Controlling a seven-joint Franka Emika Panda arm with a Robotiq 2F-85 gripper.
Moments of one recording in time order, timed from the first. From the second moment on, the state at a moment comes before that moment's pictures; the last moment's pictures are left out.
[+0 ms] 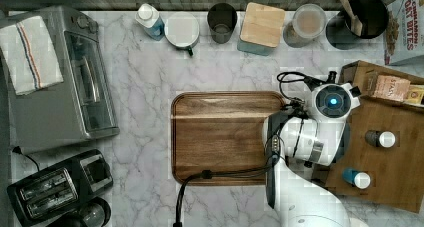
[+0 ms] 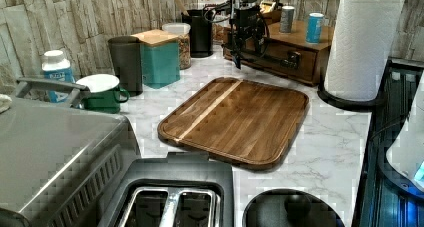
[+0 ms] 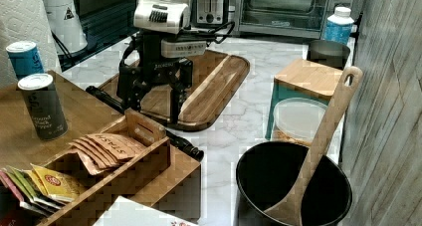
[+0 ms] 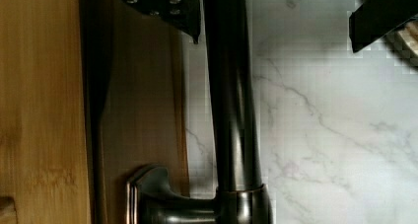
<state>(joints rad) -0.27 0.38 -0.17 -2.12 -0.22 0.96 -0.66</state>
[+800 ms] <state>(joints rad) -0.29 0.40 -0.12 -2.11 -0.16 0.92 -0.73</state>
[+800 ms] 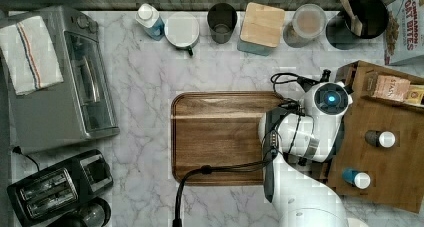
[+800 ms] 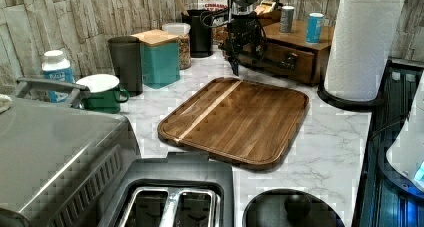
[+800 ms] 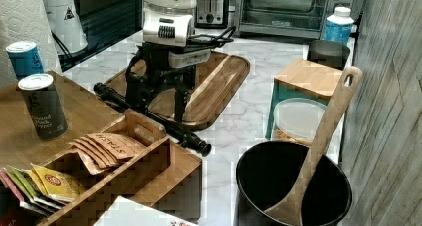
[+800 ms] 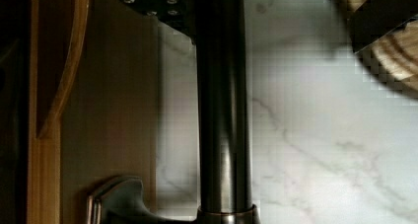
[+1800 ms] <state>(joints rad) -0.16 0.37 -0.03 -2.12 -0.13 0.90 -0.48</state>
